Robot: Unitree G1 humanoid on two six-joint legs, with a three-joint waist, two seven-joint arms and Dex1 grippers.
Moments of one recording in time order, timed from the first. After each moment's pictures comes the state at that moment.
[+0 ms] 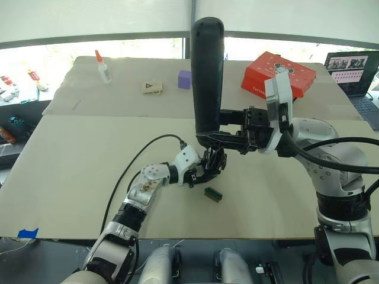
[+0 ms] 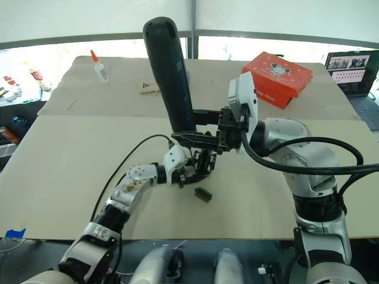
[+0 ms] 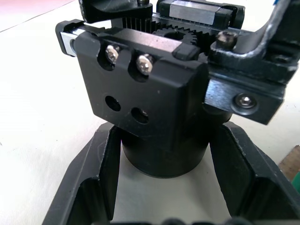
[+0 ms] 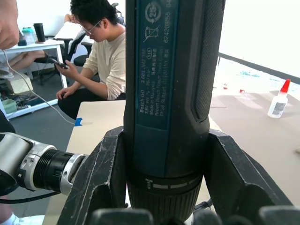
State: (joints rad) left arm -0.55 0.20 -0.26 0.37 -0.08 0.09 -0.91; right arm -0.69 -0.58 0.01 -0.34 0.74 0.63 0.95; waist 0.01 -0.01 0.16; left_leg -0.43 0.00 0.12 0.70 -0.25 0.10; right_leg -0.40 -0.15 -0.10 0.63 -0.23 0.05
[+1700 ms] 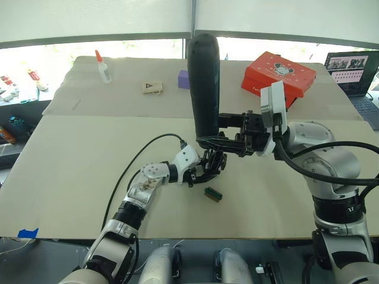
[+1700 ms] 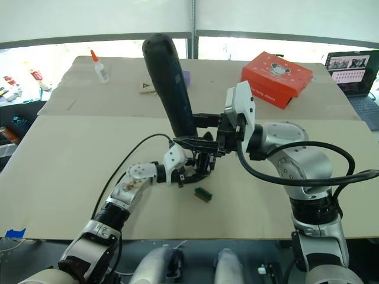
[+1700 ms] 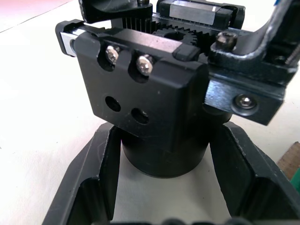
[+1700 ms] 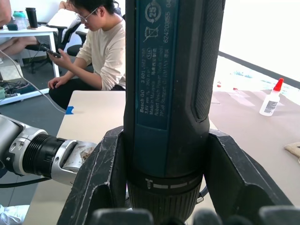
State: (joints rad) left arm -0.56 0.20 -0.26 0.39 -0.08 0.07 -0.93; right arm -0.66 -0.56 0.03 -0.33 0.65 0.57 0.98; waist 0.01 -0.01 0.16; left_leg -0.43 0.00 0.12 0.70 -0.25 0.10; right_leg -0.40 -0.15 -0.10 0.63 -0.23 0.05
